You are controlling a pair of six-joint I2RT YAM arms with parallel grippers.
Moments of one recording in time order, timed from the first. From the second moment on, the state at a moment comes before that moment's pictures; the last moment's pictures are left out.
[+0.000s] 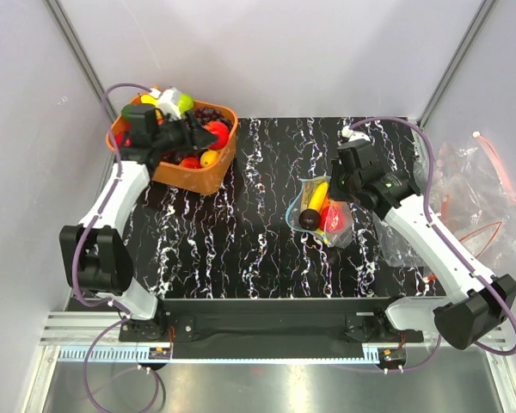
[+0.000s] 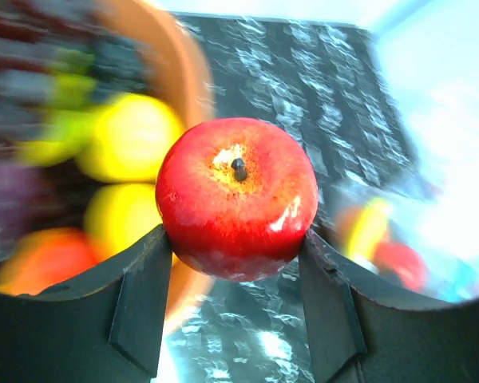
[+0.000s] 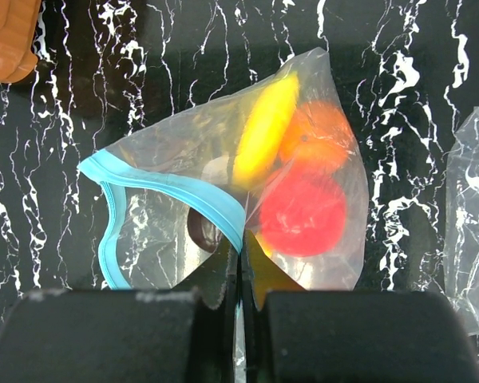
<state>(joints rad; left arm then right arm) -0.04 1.58 1.39 -0.22 0.58 -0.35 0.50 1.27 1.31 -0.81 0.20 0.45</state>
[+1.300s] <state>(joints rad) -0.68 1.54 1.42 -0.31 0.69 0.03 0.50 1.29 1.40 -0.85 0.19 0.48</state>
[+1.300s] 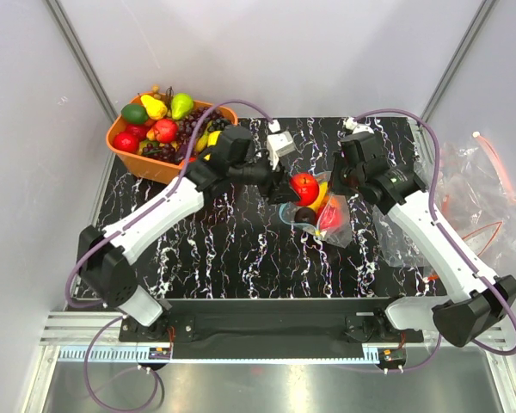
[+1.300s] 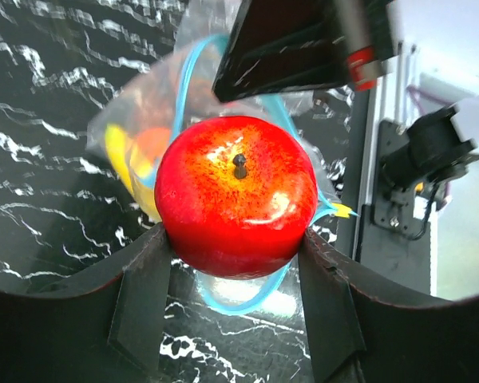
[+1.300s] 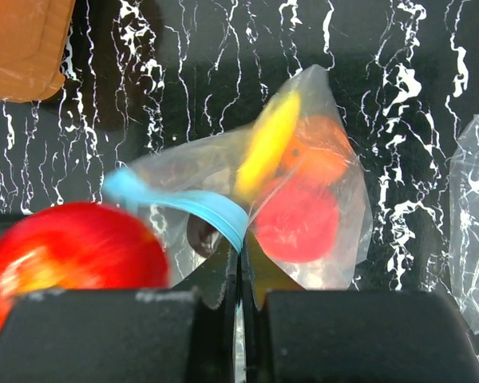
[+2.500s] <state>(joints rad) -0.76 1.63 1.55 -0.46 0.42 0.06 0.50 1.24 1.38 -0.86 0.22 0.50</state>
